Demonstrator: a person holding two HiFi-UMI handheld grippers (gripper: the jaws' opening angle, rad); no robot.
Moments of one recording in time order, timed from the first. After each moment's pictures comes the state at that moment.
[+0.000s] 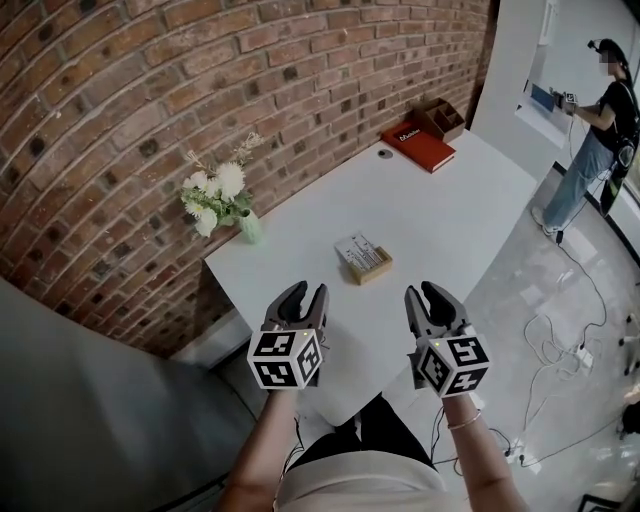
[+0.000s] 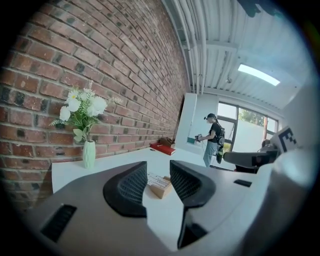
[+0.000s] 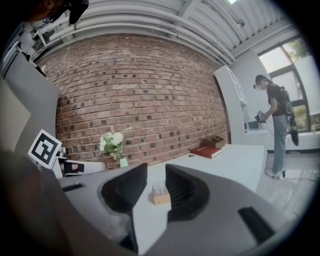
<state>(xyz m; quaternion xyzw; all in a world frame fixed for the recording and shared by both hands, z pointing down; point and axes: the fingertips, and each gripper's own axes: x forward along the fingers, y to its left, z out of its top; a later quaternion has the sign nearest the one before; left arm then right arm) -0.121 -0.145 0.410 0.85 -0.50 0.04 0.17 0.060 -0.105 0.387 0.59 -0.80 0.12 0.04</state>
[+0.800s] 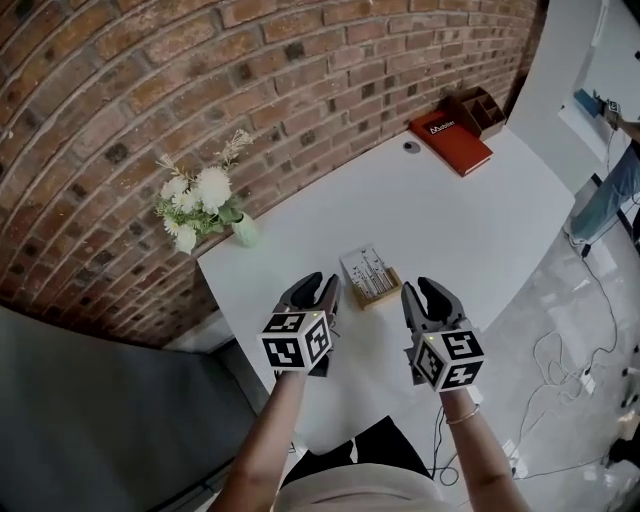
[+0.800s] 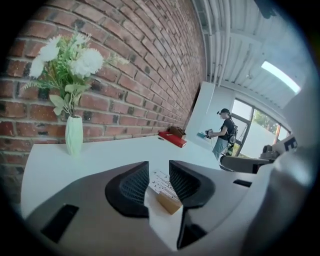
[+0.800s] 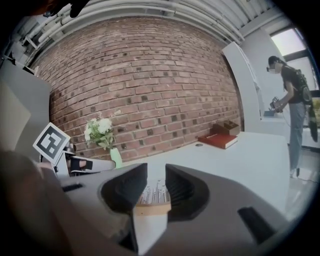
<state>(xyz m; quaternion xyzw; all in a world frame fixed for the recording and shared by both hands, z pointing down) -0.086 -0.256 0.471 0.81 -0.52 0.08 0.27 0.070 -0.228 0.444 0.53 -0.82 0.17 0.09</state>
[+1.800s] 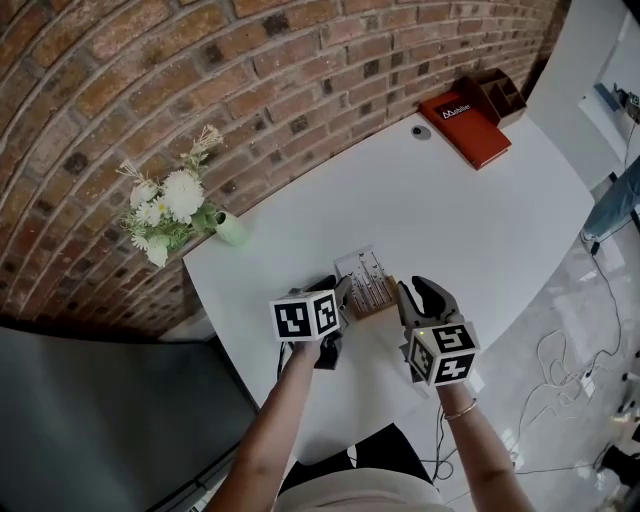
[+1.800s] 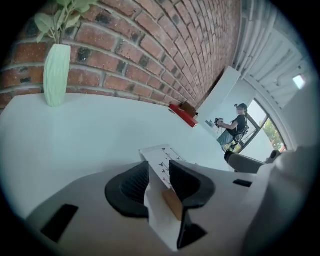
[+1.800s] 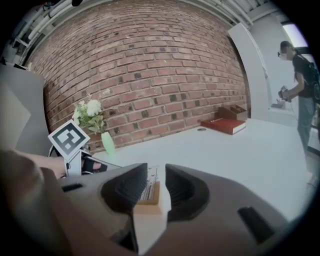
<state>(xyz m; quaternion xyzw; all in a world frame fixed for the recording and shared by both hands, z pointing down) -0.051 -0.302 0.582 0.75 -0.49 0.14 0.43 0.073 -0.281 0.514 0.50 -0.83 0.21 0.15</state>
